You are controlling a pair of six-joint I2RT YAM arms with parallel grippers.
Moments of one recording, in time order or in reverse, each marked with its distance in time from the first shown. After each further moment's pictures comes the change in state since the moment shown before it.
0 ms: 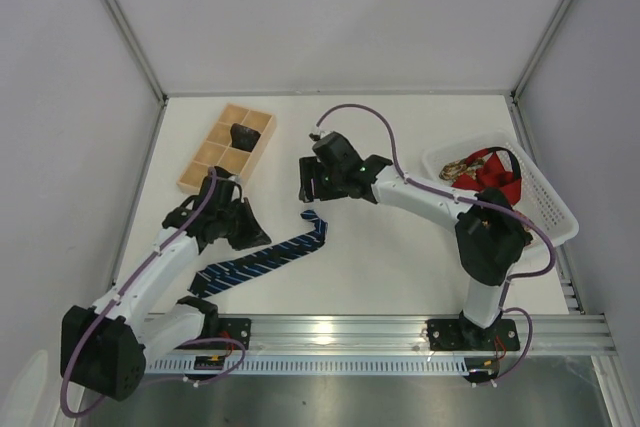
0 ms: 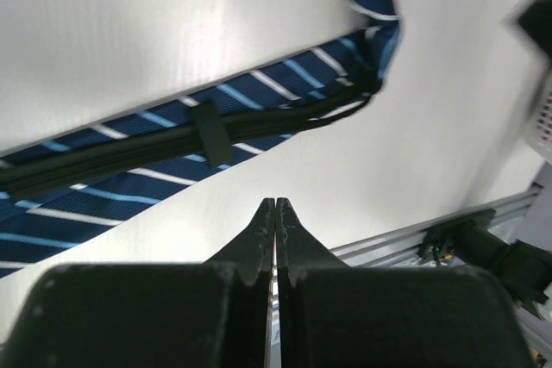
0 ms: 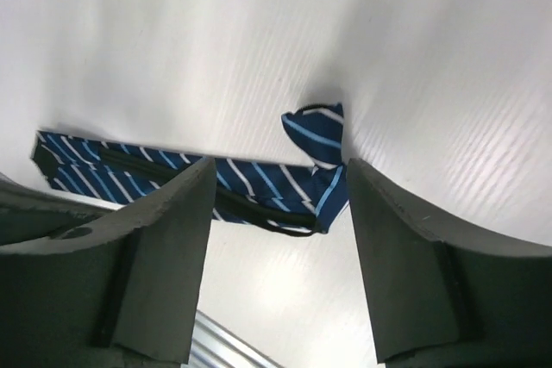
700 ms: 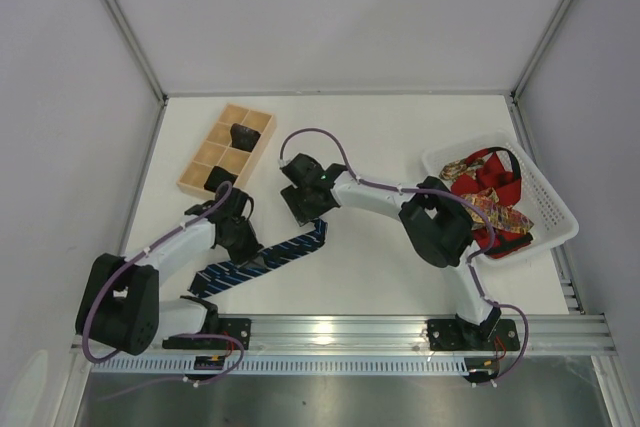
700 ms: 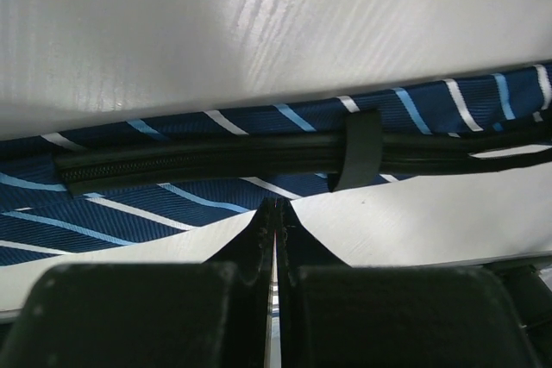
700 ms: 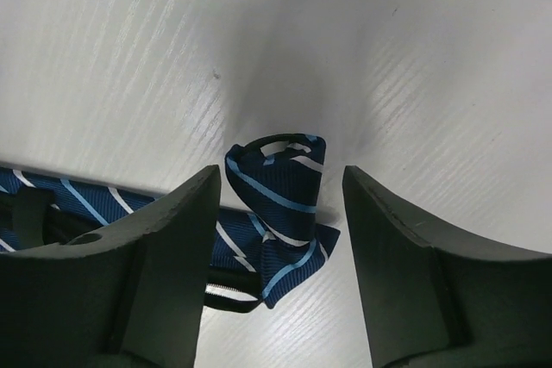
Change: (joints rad) left arm 0.002 0.253 -0.088 -0.014 -0.075 -0.079; right arm 0.070 0.319 0.229 -0.175 0.090 -0.326
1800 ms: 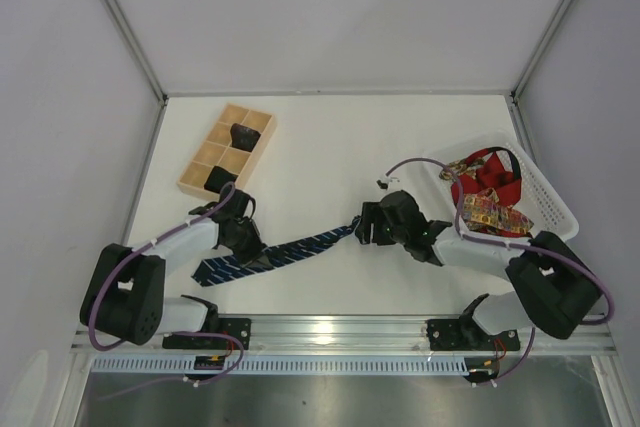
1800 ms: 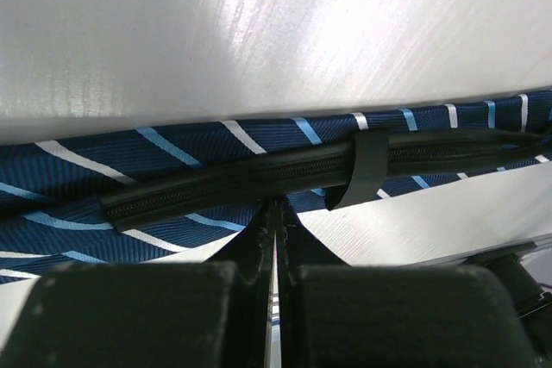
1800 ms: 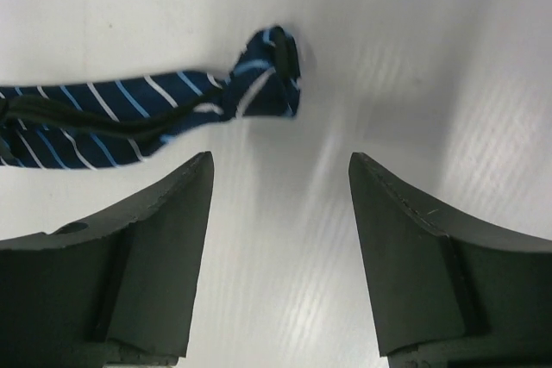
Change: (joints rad) left arm 0.003 0.063 -0.034 0.112 0.056 -0.010; right arm -0.183 -0.702 -1.028 0.656 -0.011 0.307
